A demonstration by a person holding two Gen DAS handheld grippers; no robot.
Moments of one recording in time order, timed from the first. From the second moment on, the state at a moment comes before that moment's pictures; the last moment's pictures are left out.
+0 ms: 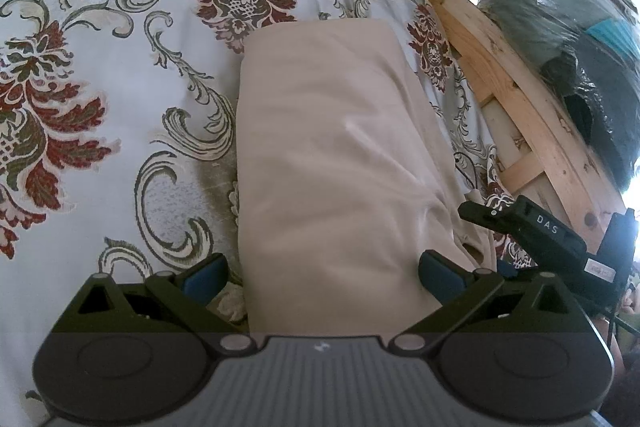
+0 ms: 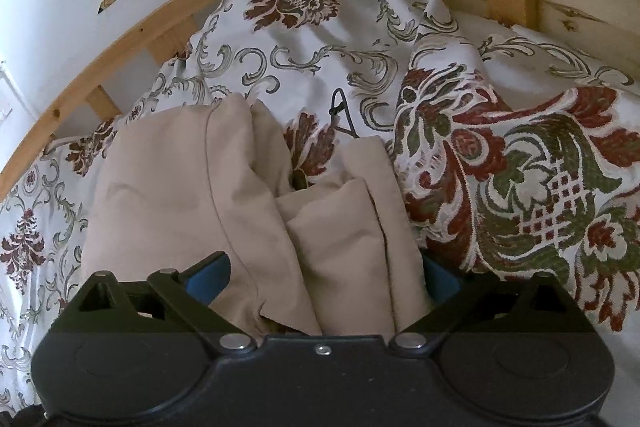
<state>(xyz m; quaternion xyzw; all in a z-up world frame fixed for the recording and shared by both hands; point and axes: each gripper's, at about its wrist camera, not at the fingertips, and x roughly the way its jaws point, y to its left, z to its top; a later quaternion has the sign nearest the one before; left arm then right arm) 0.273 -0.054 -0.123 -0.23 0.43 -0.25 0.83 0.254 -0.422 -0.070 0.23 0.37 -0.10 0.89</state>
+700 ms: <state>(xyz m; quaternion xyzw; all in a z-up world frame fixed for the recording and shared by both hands) 0.289 -0.031 -0.108 -0.26 0.39 -0.25 0.85 0.260 -0.399 -0.077 0.16 0.39 -0.09 0.90</state>
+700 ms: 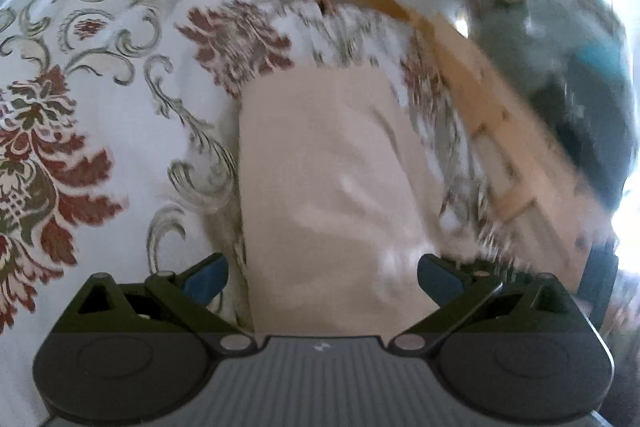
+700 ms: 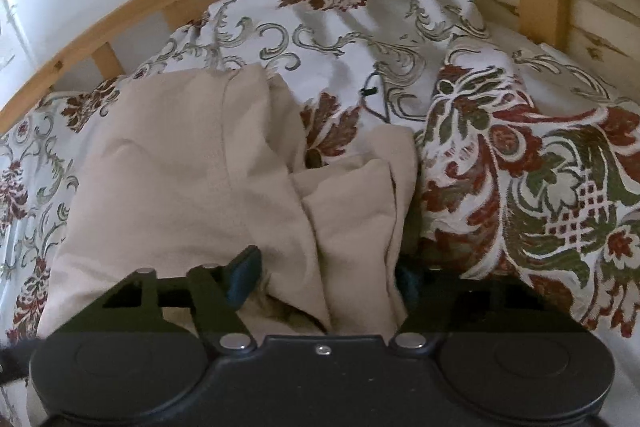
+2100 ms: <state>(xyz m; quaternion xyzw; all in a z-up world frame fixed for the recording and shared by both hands) 0.350 0.033 -0.032 -0.10 0.42 -0.20 0.88 0.285 -0.274 -0.042 0.11 0.26 0.10 0.96</state>
